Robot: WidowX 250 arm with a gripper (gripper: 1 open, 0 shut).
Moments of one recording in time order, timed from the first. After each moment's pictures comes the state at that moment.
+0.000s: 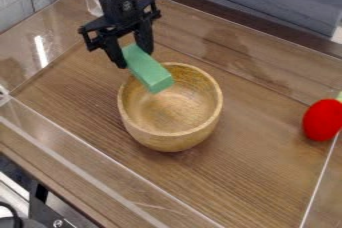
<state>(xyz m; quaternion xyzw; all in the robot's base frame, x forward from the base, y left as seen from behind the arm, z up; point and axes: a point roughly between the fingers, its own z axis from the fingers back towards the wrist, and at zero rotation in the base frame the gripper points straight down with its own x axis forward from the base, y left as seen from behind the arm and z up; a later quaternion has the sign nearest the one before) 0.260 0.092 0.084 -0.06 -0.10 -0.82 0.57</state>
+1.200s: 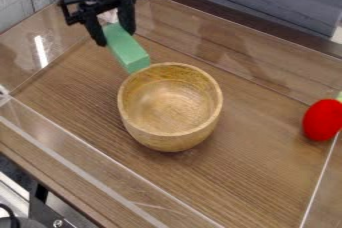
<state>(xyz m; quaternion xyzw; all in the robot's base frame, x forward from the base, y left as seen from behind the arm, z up) 0.263 0.107 0.102 -0.06 -0.08 -0.85 0.52</state>
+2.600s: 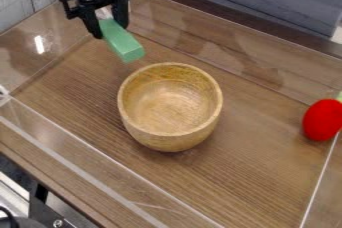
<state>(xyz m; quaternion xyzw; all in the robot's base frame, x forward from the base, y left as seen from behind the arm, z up) 0.288 0.151 0.083 -0.06 -0.06 -0.82 0.56</state>
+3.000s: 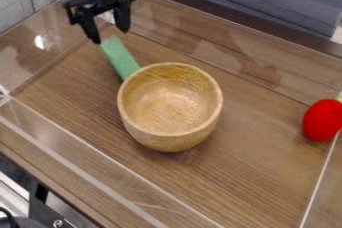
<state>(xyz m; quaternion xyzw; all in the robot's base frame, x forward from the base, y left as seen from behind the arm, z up) 0.293 0.159 0.065 -0.05 -0.05 -0.81 0.58</state>
